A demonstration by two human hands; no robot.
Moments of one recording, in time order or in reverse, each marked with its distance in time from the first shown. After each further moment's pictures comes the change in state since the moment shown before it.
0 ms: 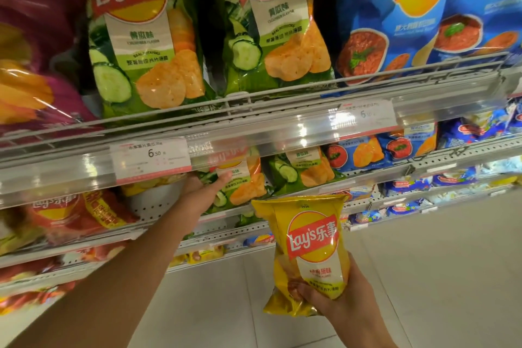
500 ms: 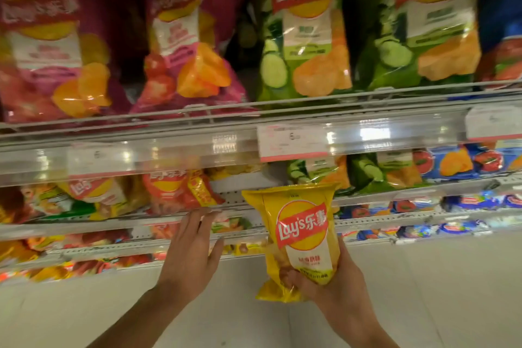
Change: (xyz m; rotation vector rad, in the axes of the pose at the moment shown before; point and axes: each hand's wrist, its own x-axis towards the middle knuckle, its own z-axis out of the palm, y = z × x) left_hand -0.076 -0.145 -0.159 0.804 0.174 0.581; right_hand -0.035 -0.055 0.156 -0.020 -0.108 -0.126
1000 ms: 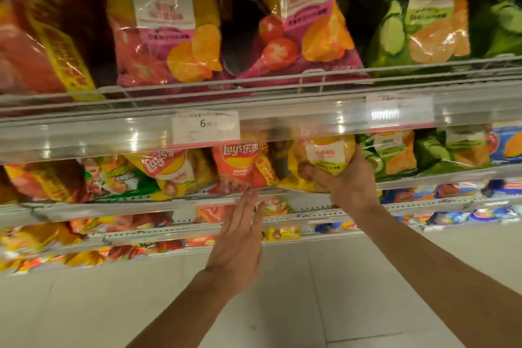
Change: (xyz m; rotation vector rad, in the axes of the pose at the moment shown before) left_hand -0.026 -0.068 -0.006 0.217 -0.267 0.165; right_hand 0.093 -0.087 0.105 -0.197 0.227 -0.198
